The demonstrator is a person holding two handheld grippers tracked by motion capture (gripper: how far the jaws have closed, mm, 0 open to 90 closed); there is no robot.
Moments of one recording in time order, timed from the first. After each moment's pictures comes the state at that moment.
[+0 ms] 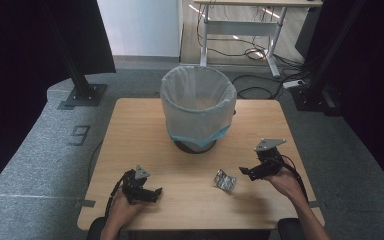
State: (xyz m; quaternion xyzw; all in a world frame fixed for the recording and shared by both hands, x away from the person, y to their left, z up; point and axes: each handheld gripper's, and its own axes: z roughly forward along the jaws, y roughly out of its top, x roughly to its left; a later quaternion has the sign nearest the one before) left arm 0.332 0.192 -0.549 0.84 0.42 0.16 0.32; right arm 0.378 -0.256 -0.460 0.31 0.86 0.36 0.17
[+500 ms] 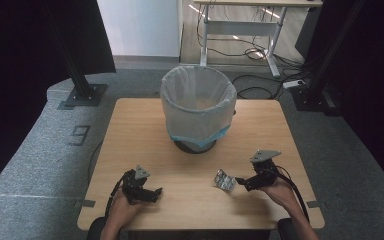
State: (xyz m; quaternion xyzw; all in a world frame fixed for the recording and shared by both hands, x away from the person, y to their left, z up) left arm 0.332 0.192 -0.549 0.84 0.42 0.16 0.32; right arm 0.363 -0.250 -0.497 0.31 0.86 0.37 0.14
